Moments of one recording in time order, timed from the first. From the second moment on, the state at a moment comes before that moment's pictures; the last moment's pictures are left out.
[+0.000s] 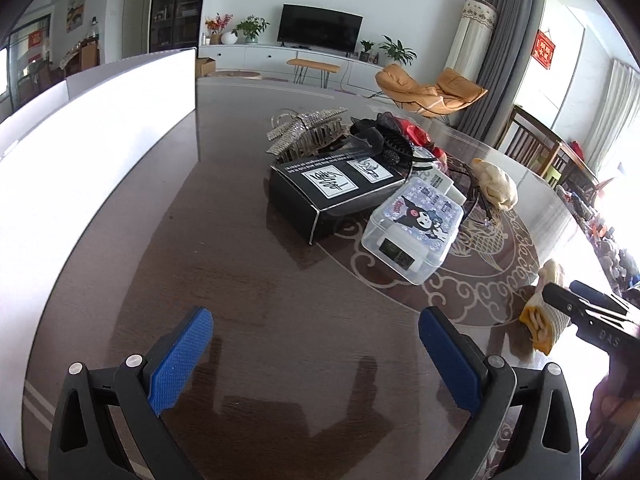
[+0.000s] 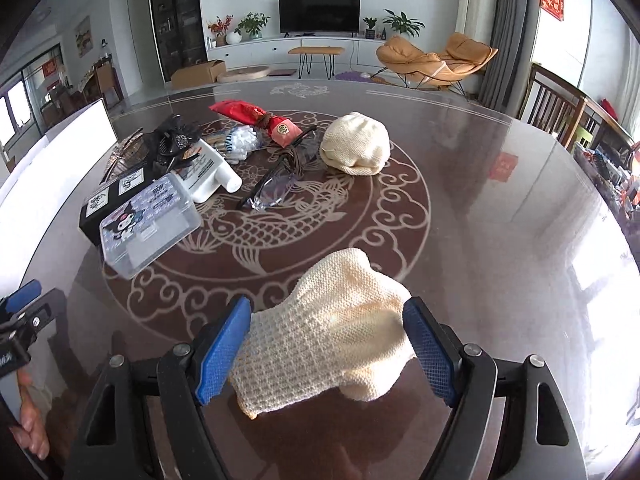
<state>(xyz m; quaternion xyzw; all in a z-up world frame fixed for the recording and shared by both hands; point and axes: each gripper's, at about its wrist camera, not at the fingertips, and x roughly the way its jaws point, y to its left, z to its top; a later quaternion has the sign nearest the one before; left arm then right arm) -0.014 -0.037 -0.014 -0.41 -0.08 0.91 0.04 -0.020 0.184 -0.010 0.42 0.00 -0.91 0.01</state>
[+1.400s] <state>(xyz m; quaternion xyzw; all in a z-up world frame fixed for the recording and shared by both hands) -0.011 0.031 -0.031 -0.44 0.04 0.90 -0.01 -0.001 0.225 -0.025 0.44 -0.20 -0.88 0.02</state>
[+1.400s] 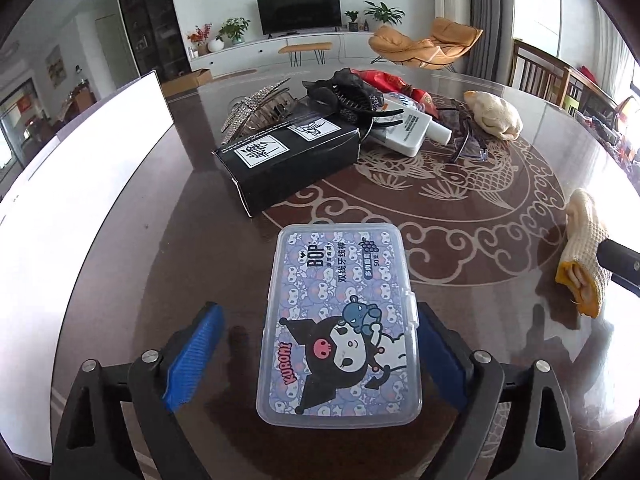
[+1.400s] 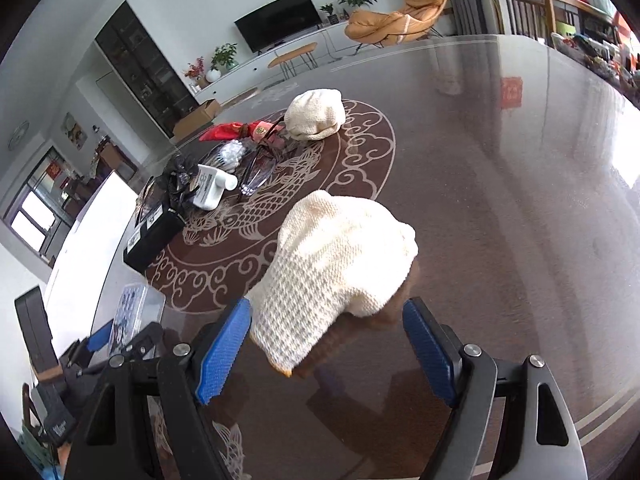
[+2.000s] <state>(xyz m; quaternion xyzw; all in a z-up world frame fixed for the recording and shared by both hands) -0.016 0.018 -0.034 -0.46 0.00 0.89 -0.01 -0.045 0.180 -0.039 0.44 -0.03 -0.89 -0.06</state>
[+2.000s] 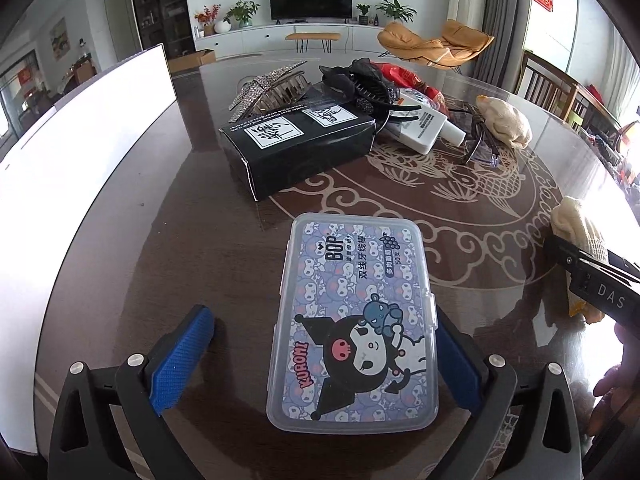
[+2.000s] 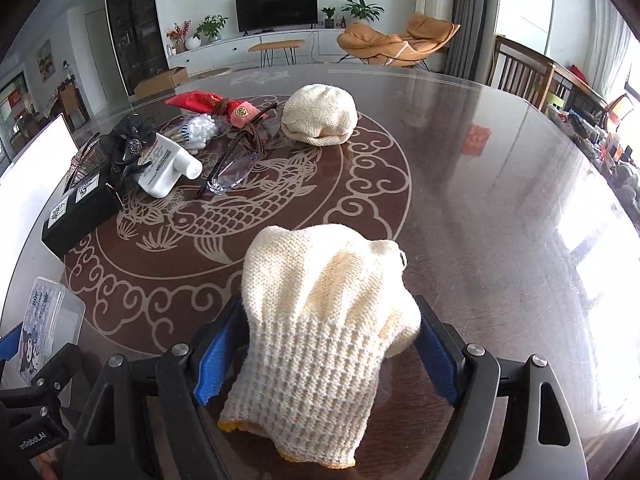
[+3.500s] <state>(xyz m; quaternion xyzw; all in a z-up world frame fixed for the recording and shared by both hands) 0.069 -0.357 0.080 -0.37 -0.20 0.88 -0.22 -0.040 -0.273 0.113 0.32 0.08 -0.84 0.43</state>
